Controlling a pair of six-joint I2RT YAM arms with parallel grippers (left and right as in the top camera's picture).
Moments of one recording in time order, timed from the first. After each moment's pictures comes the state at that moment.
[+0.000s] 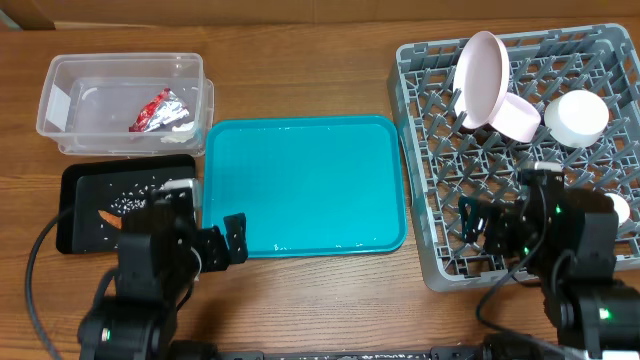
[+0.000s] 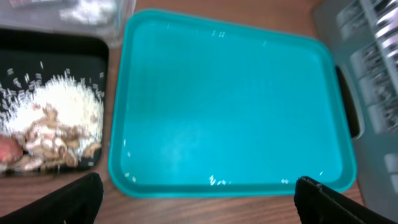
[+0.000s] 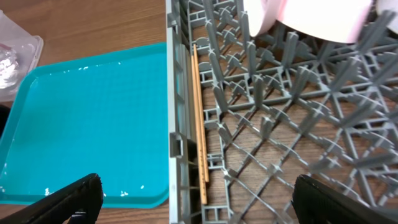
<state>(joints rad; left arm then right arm) -0.10 0.70 0.84 -0.92 0.10 -0.28 -0.02 0.75 0.87 -0.90 -0.22 0.15</state>
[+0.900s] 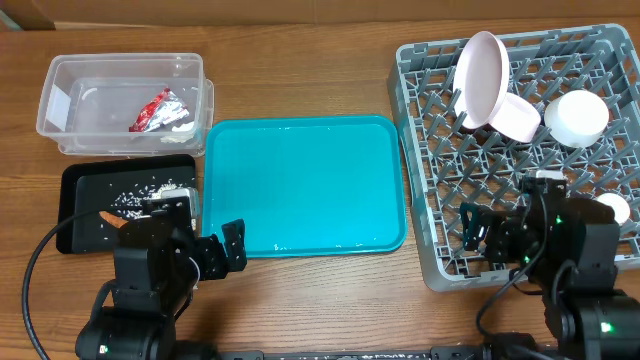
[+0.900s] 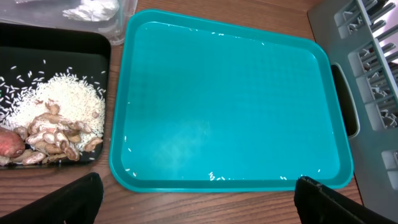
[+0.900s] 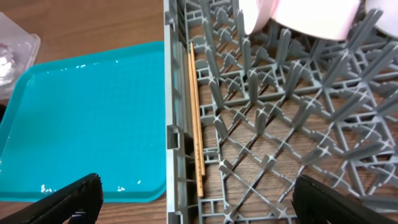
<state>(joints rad) -0.10 0.64 0.82 -0.94 0.10 -0.29 -0.01 0.68 0.86 -0.93 -0.19 0.15</state>
